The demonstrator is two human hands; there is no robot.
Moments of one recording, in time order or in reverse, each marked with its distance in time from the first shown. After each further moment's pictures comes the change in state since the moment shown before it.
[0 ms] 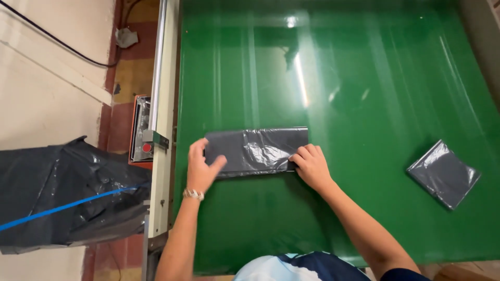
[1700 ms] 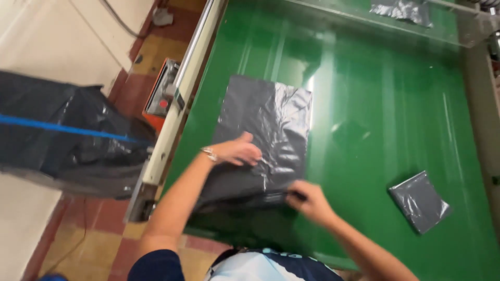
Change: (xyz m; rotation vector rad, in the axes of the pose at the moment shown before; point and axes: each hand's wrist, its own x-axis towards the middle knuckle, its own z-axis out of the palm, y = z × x) left_hand -0.016 0.071 0.010 -0.649 -1.014 -0.538; right_hand -0.047 -0.069 -0.126 0.869 -0.307 0.136
